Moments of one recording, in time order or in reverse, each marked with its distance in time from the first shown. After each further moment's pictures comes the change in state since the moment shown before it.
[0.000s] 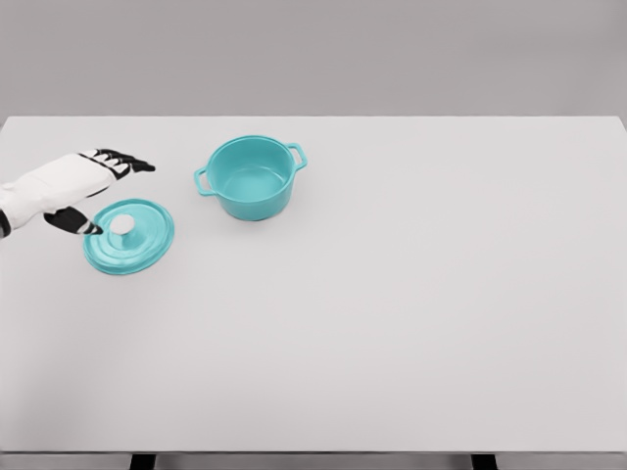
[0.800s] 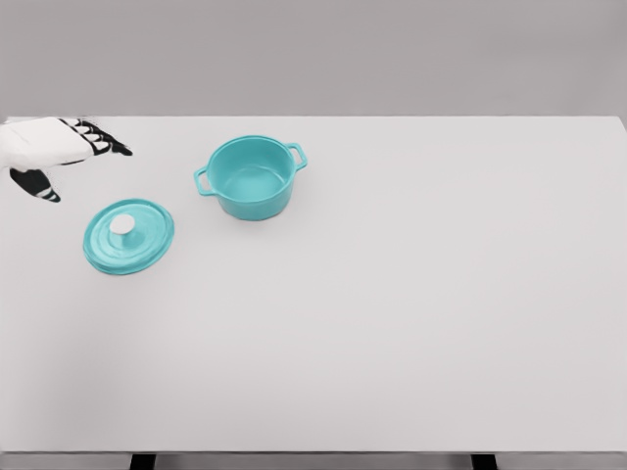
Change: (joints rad) left arm -0.465 0.091 -0.439 0.220 0.008 -0.164 -0.093; right arm 0.005 0.000 0.001 0.000 0.001 0.000 0.000
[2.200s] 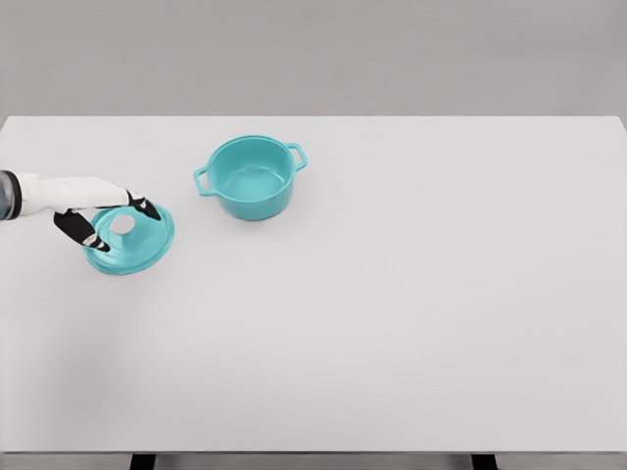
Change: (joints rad) left arm 0.020 -0.056 -0.124 0.017 0.351 0.114 -0.185; right arm 0.000 0.000 0.000 0.000 0.000 0.000 0.000
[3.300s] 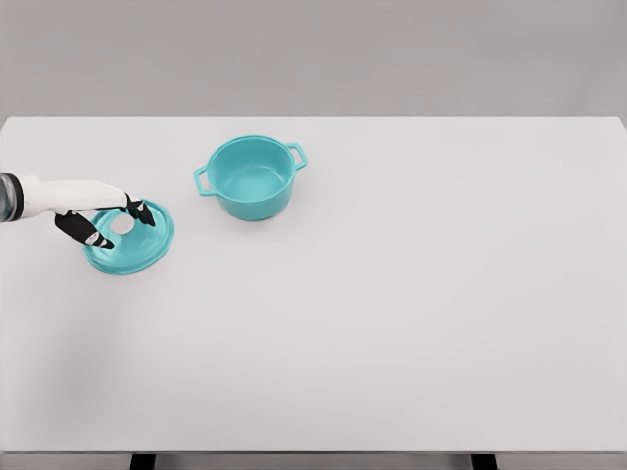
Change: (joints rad) left arm 0.002 -0.022 -0.001 0.051 -0.003 0.003 0.000; right arm 0.000 0.000 0.000 0.000 0.000 0.000 0.000
